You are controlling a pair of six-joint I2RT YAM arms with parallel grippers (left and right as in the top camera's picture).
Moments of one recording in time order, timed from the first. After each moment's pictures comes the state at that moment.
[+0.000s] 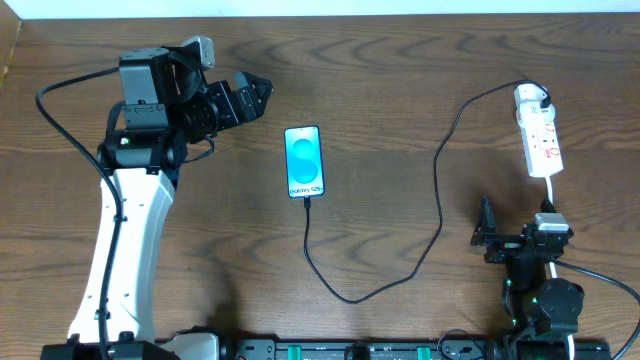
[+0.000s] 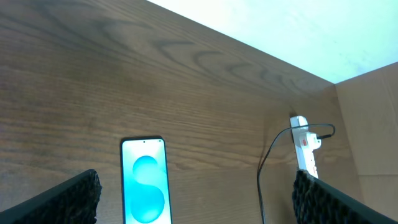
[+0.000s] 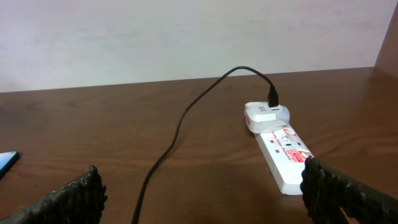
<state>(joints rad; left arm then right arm) 0.03 1.42 1.27 -0.55 0.54 -0.37 -0.02 0.01 0.01 -0.07 -0.01 0.06</state>
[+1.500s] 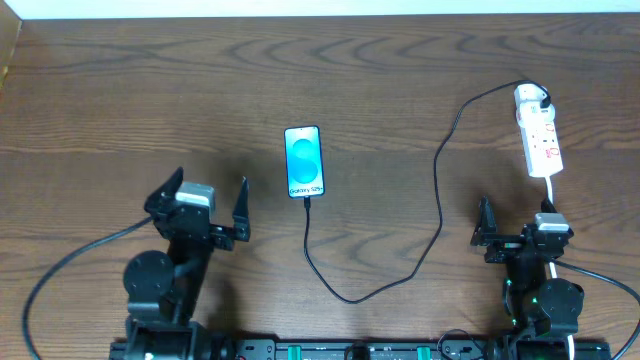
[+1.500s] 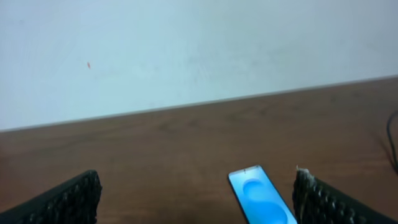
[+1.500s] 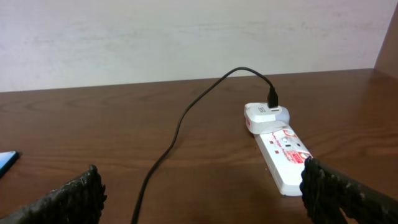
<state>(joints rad) -0.04 0.35 0.39 -0.15 0.15 0.09 -0.02 0.01 0.01 -0.07 -0.01 0.06</state>
